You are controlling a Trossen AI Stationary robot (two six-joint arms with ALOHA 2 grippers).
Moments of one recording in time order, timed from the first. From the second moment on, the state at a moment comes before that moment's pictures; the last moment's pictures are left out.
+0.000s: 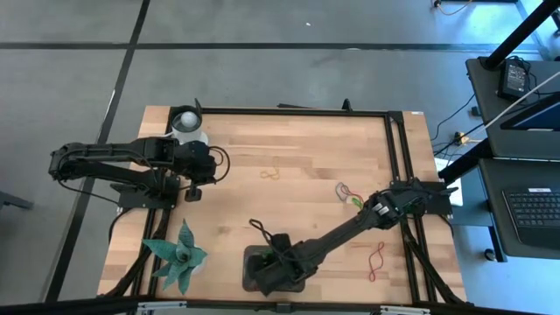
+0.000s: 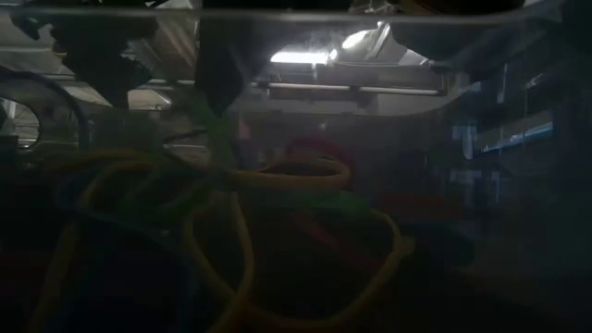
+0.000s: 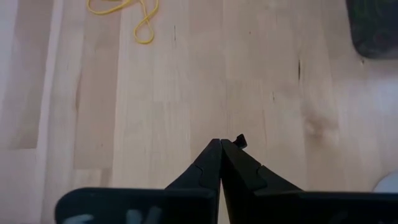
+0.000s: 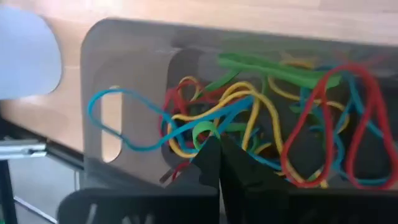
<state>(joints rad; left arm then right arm) 0.12 0.84 0.75 -0.92 0.08 0.10 0.53 2.45 2.28 -1.01 0.23 1.95</state>
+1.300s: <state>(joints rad) 0.12 0.84 0.75 -0.92 0.08 0.14 0.52 2.37 2.35 -1.35 0.00 1.82</state>
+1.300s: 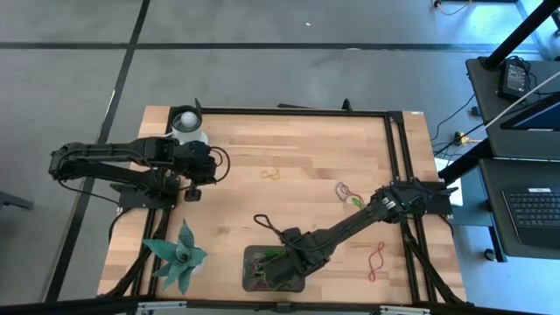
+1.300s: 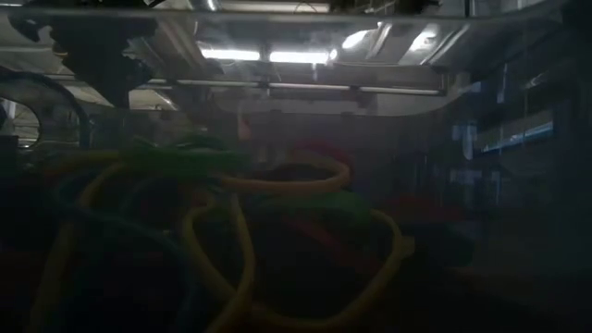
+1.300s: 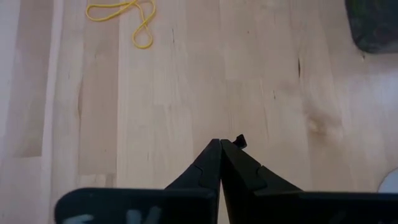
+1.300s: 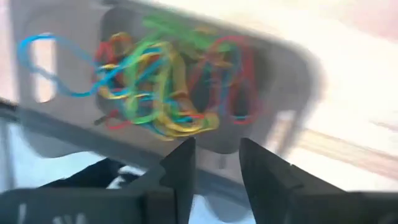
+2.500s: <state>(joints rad) 0.13 0.84 0.75 -0.65 -0.01 0.04 0.40 1.45 1.05 -0.98 0.22 1.11</state>
